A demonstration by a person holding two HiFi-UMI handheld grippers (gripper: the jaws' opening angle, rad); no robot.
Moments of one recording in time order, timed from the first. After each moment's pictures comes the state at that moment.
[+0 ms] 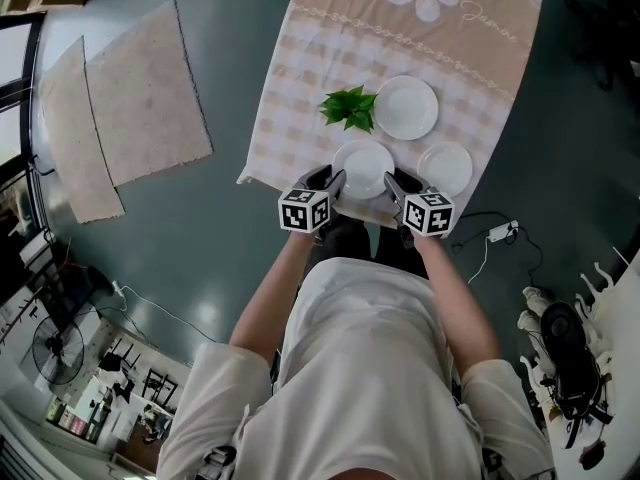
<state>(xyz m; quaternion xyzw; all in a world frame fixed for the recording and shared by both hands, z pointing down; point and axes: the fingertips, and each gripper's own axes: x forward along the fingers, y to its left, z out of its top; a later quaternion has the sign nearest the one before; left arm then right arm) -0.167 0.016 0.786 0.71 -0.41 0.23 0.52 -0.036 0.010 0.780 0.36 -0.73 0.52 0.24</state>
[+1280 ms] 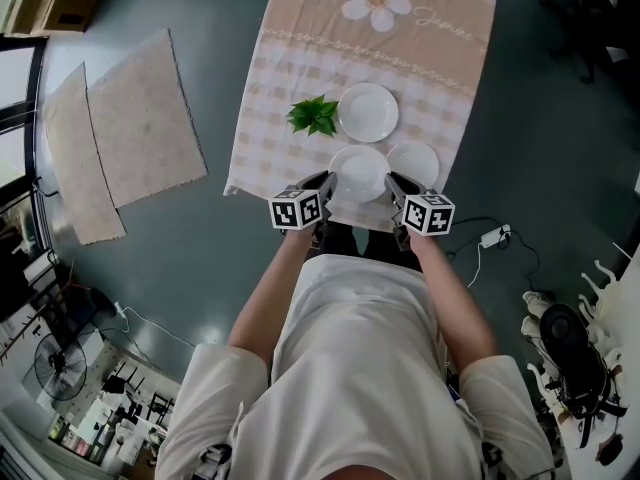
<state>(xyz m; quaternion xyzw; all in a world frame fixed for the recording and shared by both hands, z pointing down) -0.105 0.007 0.749 0.70 -0.40 0.20 0.56 0.040 0.001 0.735 0.41 -0.72 0.53 0.19</state>
